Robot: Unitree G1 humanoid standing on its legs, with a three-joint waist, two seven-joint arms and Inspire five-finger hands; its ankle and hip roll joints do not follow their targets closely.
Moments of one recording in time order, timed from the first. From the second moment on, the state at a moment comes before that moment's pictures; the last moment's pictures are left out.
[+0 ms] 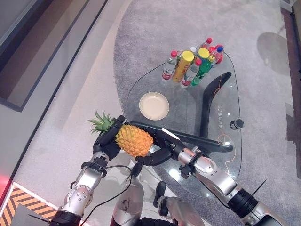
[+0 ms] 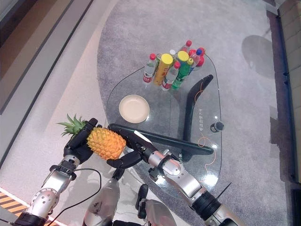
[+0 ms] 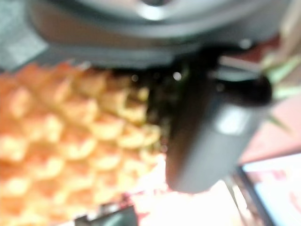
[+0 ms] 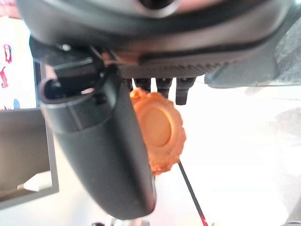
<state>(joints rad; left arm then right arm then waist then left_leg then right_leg) -0.01 0.52 -0.16 0.02 -1.45 -0.01 -0.06 -0.26 -0.46 0.61 0.01 0.39 0.01 0.15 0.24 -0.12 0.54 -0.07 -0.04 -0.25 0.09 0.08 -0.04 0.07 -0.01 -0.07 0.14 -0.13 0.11</state>
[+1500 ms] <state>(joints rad) -0.23 0.66 -0.06 0.20 -0.83 -0.26 0.03 -0.07 -0.43 0.54 0.12 0.44 -0.01 0.10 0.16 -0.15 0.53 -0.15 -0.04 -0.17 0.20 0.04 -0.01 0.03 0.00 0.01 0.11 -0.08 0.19</state>
